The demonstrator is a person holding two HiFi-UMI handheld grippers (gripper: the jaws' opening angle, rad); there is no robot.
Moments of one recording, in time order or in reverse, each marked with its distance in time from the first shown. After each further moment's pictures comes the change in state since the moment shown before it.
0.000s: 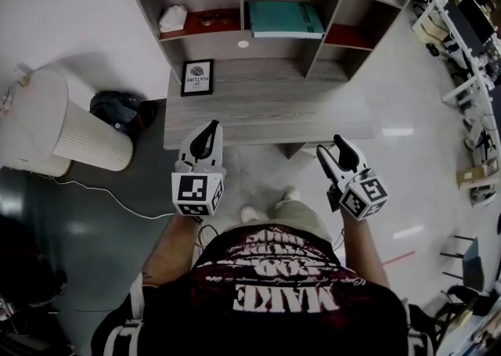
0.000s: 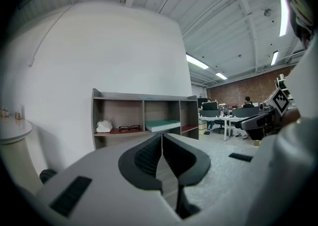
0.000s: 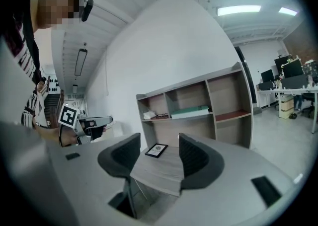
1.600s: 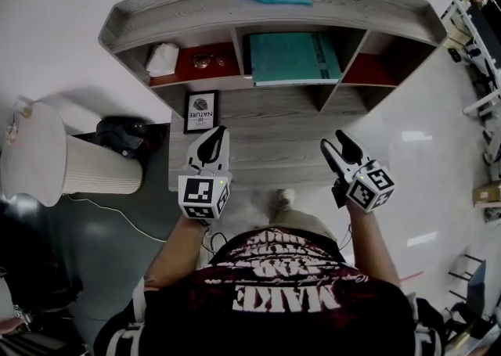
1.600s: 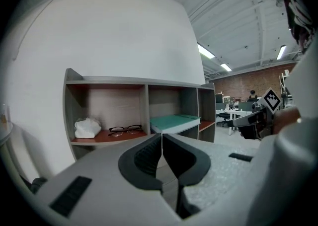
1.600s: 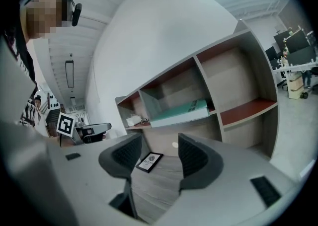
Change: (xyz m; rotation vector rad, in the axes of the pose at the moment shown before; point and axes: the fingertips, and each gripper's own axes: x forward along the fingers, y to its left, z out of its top) left arm 0.190 0.055 -0.004 0.009 0.100 0.005; right arm 0.173 -0.138 0.031 0.145 0.028 0.078
